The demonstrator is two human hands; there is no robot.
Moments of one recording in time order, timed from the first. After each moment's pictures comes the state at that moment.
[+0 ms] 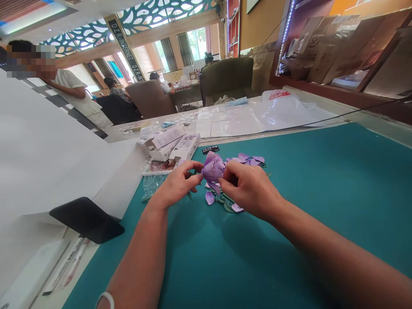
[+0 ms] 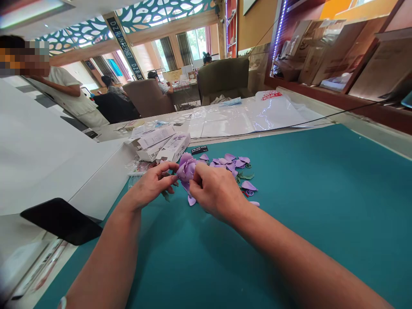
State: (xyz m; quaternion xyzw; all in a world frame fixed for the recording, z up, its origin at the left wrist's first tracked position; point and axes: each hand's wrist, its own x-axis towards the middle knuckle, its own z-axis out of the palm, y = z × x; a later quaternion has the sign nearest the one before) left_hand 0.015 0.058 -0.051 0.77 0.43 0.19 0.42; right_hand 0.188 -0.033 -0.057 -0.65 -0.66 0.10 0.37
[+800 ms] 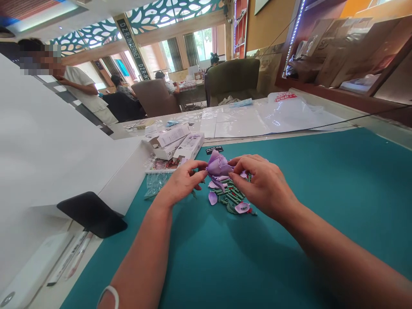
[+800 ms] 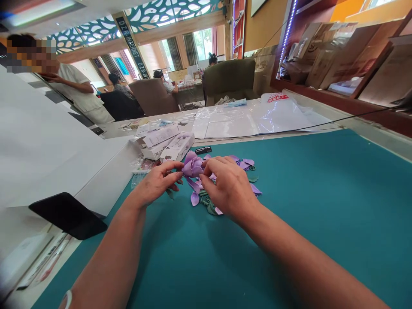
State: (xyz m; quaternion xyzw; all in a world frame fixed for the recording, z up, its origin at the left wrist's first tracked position) left_hand 0.016 0.059 -0.053 0.77 0.42 0.23 0.43; right_hand 0.200 -0.034 -0.060 -0.59 -0.68 0.01 0.44
